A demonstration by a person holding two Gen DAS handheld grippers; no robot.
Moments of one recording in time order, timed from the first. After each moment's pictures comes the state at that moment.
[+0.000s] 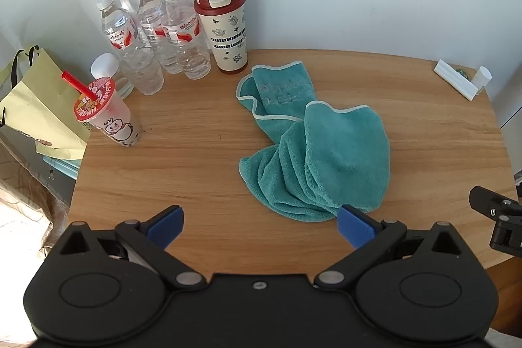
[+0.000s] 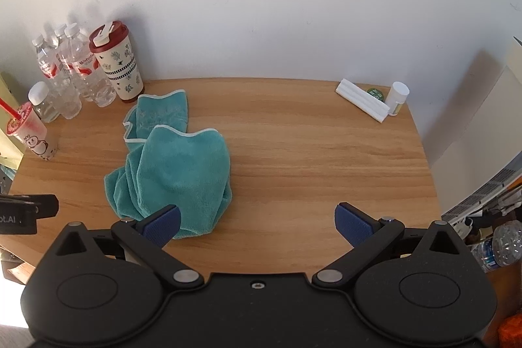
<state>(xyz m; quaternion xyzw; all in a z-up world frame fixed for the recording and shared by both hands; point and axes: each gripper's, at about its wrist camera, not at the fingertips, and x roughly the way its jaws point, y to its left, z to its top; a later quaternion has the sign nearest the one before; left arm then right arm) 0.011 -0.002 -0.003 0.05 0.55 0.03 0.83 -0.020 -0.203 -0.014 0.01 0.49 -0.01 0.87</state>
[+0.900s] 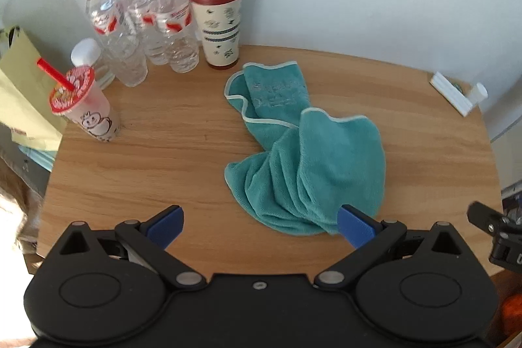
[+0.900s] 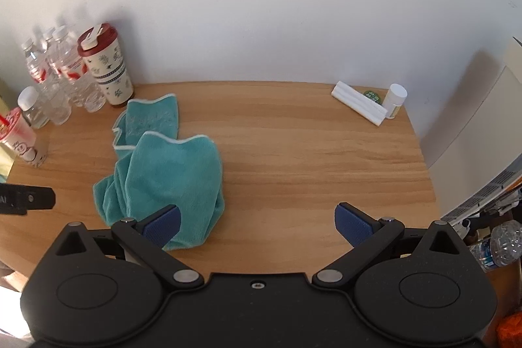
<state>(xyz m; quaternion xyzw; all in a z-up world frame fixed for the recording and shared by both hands) 0.045 0.027 -0.024 -0.02 0.56 0.02 0.83 -0.003 -0.207 -0.025 0.02 0.49 -0.02 0.87</state>
